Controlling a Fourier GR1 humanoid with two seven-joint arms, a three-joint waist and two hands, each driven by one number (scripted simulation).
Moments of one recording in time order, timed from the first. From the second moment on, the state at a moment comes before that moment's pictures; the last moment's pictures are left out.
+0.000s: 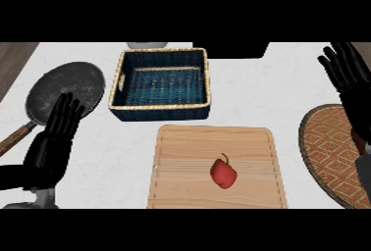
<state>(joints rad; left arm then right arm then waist) 0.00 0.33 -0.10 -1.65 0.33 0.16 -0.09 -0.30 -0.42 -0.04 -1.69 -0.24 0.04 0.13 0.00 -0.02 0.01</state>
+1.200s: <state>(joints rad) 0.10 0.38 -0.18 -1.44 0.26 0.17 0.19 -0.59 -0.10 0.58 -1.32 0.84 -0.32 0.71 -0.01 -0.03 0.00</state>
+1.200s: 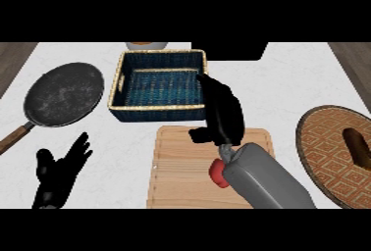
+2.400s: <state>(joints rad) 0.14 0.39 -0.16 -1.47 0.27 0.17 0.21 -0.94 -0.03 0.50 -1.43 0.59 0.47 1.17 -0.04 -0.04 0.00</state>
